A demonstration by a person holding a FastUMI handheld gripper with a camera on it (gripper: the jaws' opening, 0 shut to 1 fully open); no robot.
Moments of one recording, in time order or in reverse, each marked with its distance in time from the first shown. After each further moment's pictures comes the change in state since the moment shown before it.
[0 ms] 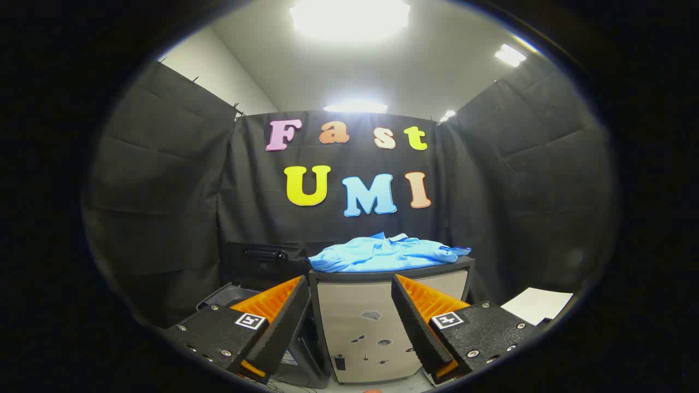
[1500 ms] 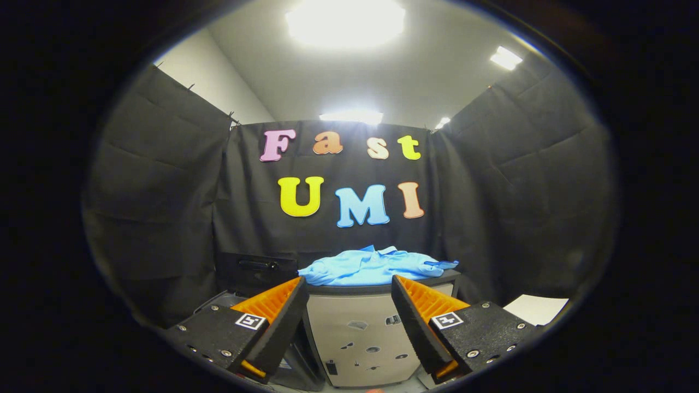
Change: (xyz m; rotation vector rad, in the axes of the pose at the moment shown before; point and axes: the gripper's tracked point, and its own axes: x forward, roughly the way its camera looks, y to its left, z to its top) arm -0.009 -0.038 0.041 0.017 -0.031 -0.012
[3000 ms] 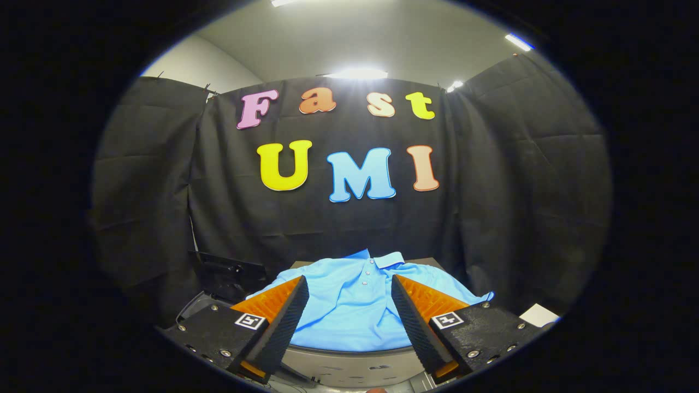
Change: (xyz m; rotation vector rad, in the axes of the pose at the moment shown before) arm 0.235 -0.046 0.003 0.010 0.279 0.056
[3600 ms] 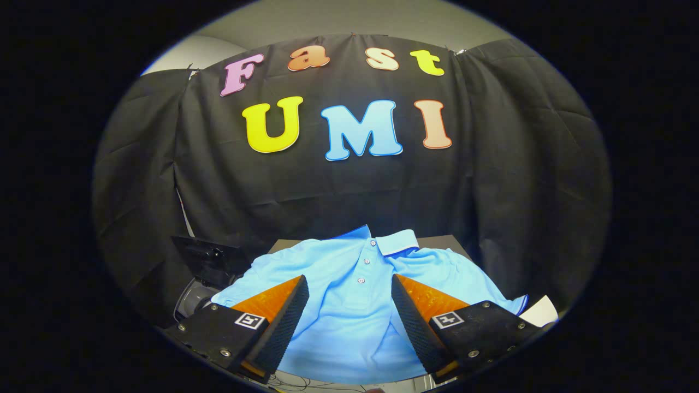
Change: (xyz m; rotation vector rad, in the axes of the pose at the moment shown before) arm 0.101 -0.013 -0.037 0.038 0.240 0.018
